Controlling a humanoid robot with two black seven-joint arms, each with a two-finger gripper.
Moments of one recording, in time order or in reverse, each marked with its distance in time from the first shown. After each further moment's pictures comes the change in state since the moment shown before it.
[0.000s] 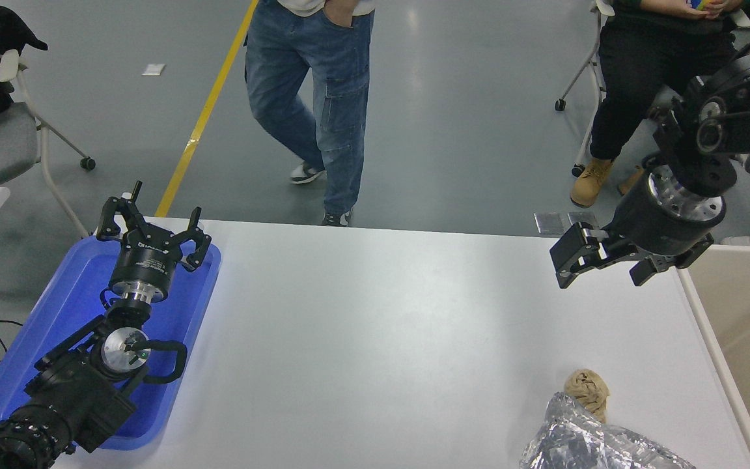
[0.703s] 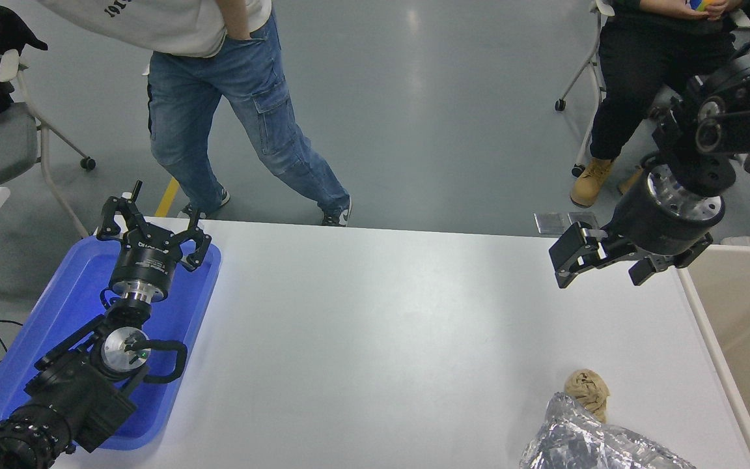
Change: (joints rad) left arm 0.000 0.000 0.000 0.000 0.000 0.000 0.000; right arm 0.004 0.003 0.001 0.000 0.000 0.000 0.000
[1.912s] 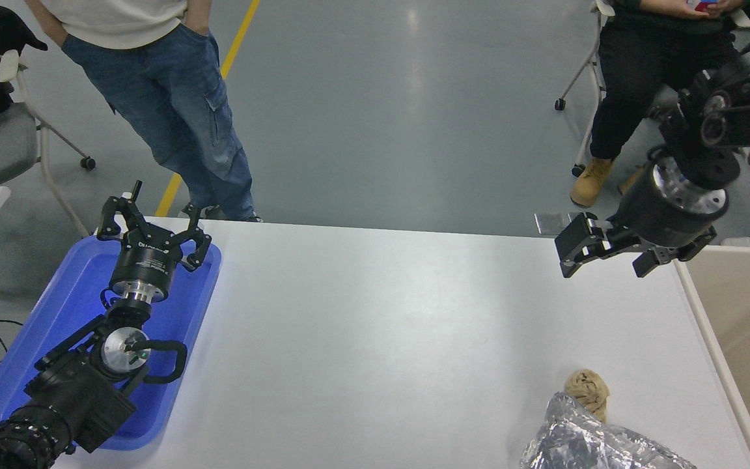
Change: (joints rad) left arm -0.001 0.000 0.000 0.000 0.001 0.000 0.000; right arm -0.079 -0.081 0.008 -0.098 -0.013 0.000 0.000
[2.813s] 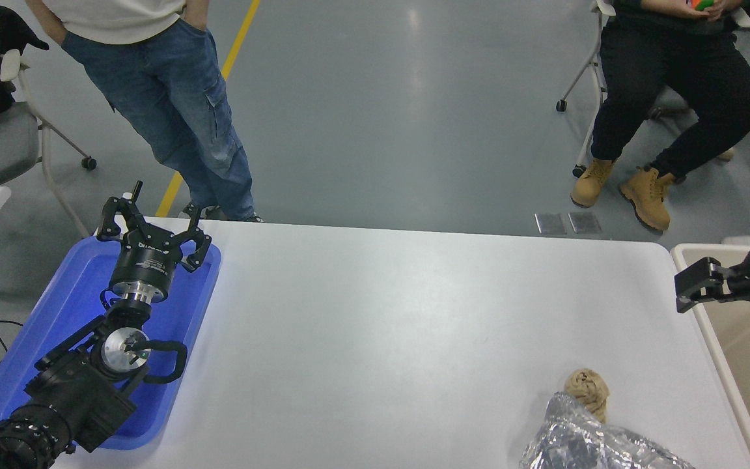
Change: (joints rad) left arm 0.000 0.000 0.000 0.000 0.000 0.000 0.000; right arm -0.270 -0.309 -0.087 -0.035 -0.206 -0.174 0.004
